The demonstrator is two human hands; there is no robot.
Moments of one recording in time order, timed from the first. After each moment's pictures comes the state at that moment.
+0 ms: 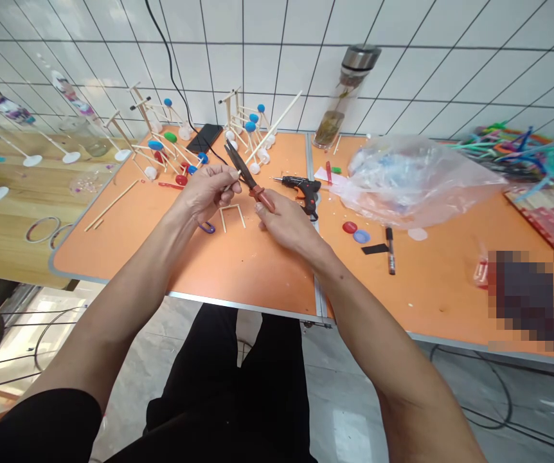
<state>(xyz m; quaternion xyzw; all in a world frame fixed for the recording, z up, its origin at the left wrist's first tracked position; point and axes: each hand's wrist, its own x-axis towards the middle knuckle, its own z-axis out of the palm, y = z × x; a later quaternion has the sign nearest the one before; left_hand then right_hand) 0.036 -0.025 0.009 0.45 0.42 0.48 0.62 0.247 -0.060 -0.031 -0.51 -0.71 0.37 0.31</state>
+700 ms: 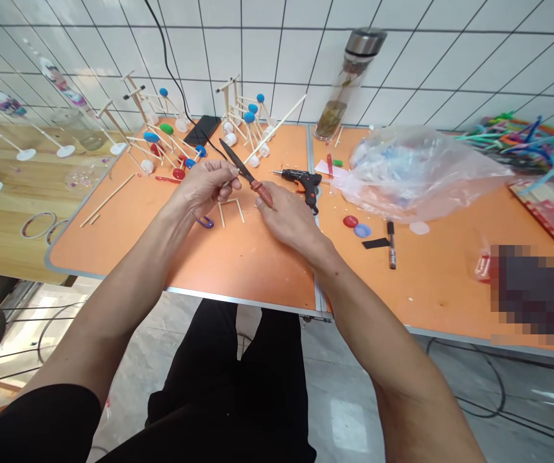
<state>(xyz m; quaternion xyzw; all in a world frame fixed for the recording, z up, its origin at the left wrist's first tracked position) 0.036 -0.023 0.004 0.45 0.44 0.47 0.62 0.247 -0.065 -0.024 -0.55 -0.76 0.21 0.25</state>
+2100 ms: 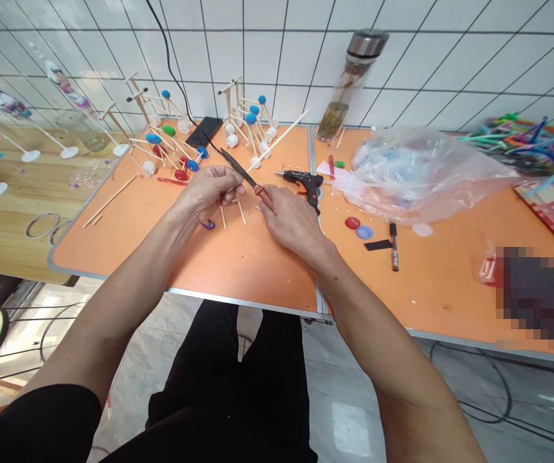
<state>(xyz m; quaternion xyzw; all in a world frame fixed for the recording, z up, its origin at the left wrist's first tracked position) 0.041 -0.025 0.000 0.46 0.47 0.46 0.60 0.247 -0.068 -0.021 -0.57 -0.78 0.14 0.19</state>
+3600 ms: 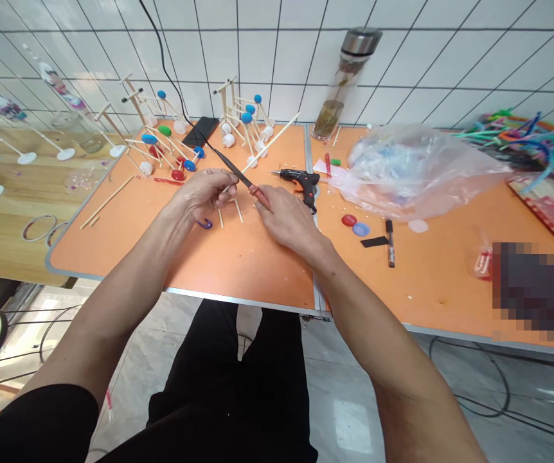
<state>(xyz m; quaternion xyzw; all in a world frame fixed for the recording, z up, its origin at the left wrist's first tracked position) 0.036 -0.022 0.001 0.43 0.46 0.42 0.66 0.248 -0.067 -0.025 -0.55 -0.78 0.18 0.22</state>
